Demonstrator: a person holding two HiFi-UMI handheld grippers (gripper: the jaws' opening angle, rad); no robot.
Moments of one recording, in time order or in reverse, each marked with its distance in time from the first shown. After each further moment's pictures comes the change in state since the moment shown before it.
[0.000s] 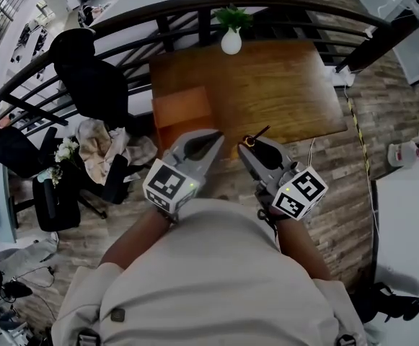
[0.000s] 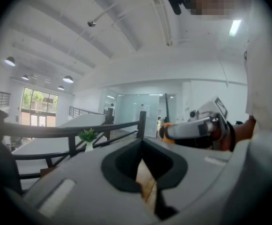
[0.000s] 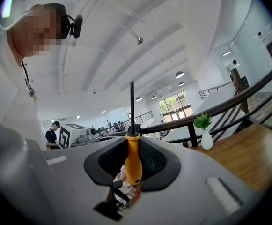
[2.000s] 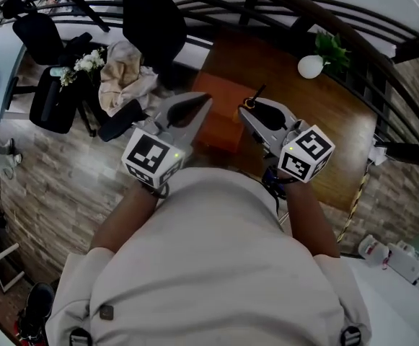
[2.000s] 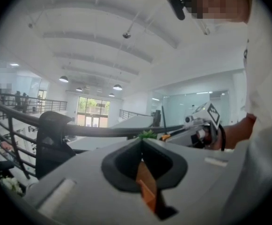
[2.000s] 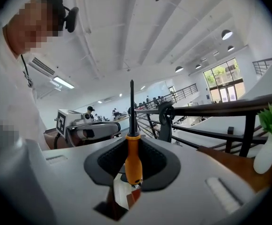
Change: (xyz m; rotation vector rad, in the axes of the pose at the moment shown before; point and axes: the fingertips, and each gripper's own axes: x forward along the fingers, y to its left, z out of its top) left arm -0.054 0.209 -0.003 -0.113 -0.024 0.609; right arm 0.229 -0.070 -0.012 -0.074 0.357 0.563
